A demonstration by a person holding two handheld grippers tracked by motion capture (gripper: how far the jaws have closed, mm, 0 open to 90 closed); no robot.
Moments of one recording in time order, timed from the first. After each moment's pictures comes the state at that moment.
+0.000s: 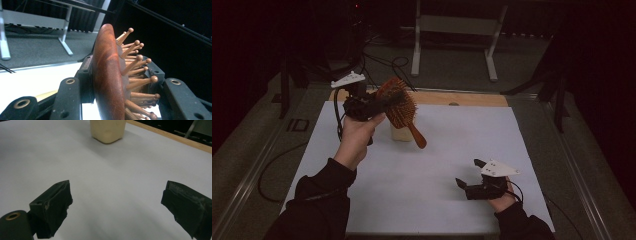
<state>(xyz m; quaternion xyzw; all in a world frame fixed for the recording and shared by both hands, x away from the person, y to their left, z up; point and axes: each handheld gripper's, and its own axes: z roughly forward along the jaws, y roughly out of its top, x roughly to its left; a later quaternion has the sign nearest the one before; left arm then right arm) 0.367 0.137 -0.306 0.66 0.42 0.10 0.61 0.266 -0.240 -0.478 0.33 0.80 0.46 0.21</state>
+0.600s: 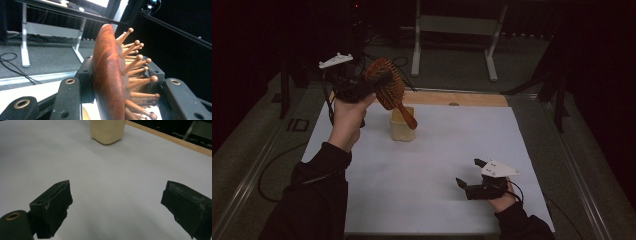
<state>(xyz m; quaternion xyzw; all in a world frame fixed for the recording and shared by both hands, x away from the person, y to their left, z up) 0.396 0.159 -0.282 0.64 0.45 0.15 0.61 0.265 -0.239 -0.477 0.33 0.80 0.46 0.21</state>
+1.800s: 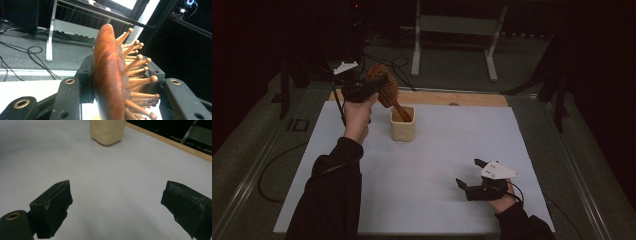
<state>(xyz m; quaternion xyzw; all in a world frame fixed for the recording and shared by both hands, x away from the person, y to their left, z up) 0.445 0.161 -0.343 0.60 0.52 0.18 0.58 0.263 -0.239 -0.478 0.31 0.80 0.46 0.23</state>
